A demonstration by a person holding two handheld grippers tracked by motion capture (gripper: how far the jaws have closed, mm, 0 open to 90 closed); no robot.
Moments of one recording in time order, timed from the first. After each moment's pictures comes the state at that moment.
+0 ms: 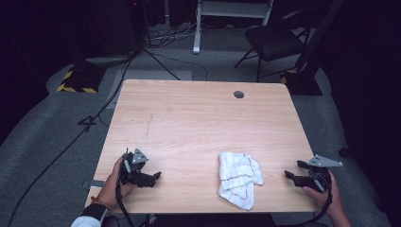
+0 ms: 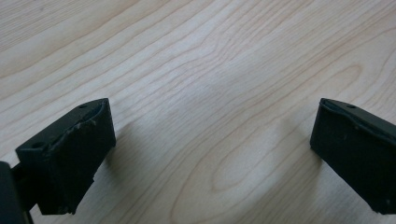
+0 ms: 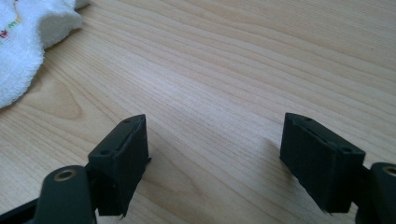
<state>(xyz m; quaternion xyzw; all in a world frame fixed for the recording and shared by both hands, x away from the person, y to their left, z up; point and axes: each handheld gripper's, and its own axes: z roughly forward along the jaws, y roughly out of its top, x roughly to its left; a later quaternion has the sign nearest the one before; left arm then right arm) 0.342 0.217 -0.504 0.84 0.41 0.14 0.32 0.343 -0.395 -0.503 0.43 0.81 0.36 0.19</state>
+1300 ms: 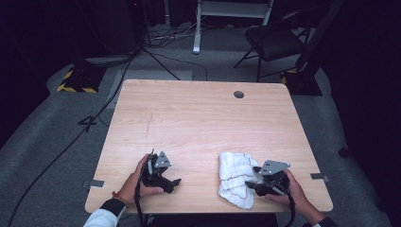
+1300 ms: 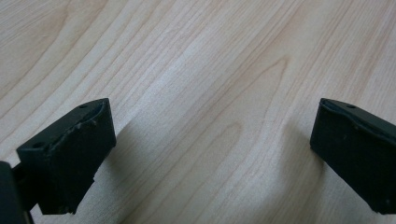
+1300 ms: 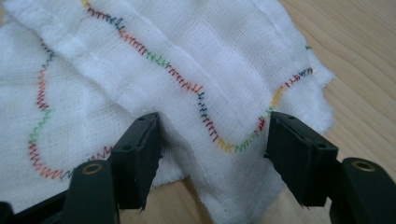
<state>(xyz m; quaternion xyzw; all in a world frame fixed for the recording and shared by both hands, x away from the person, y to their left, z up) 0.343 0.158 -0.505 0.88 0.30 0.11 0.34 0.332 -0.254 -0.490 0.25 0.90 0.33 0.15</state>
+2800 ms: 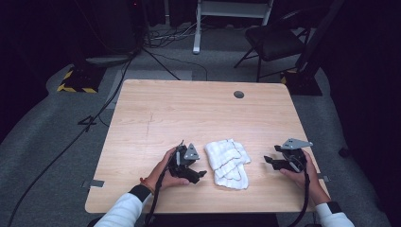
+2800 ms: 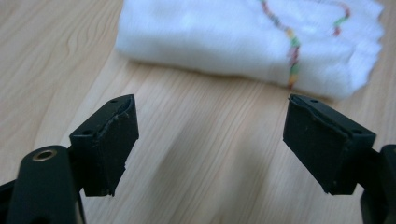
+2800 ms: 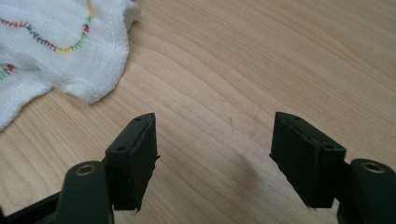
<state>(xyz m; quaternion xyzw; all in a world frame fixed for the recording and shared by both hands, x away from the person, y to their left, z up) 0.365 0.072 -0.473 0.90 0.23 0.10 0.37 0.397 -0.324 -0.487 0.36 0.84 0.34 0.20</state>
